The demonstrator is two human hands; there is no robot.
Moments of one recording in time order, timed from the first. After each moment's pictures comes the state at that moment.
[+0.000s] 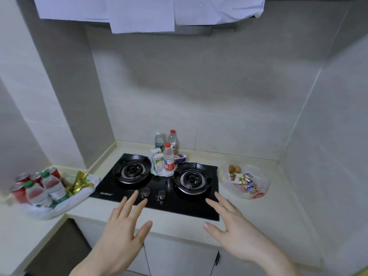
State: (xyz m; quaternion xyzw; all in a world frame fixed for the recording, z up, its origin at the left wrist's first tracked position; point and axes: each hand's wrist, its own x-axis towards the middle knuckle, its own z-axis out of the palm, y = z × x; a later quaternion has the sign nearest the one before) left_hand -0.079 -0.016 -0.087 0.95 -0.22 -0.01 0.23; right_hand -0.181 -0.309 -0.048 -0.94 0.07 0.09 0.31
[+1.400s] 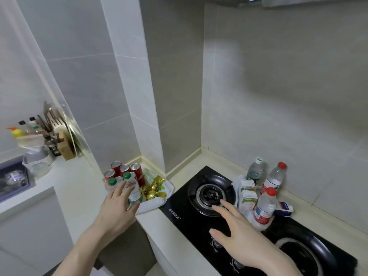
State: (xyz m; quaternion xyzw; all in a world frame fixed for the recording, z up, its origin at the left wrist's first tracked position) left_hand 0.180 0.154 -0.111 0.98 0.15 0.02 0.17; right_hand 0.206 -0.207 -0.094 -0.92 -0.19 0.19 0.28
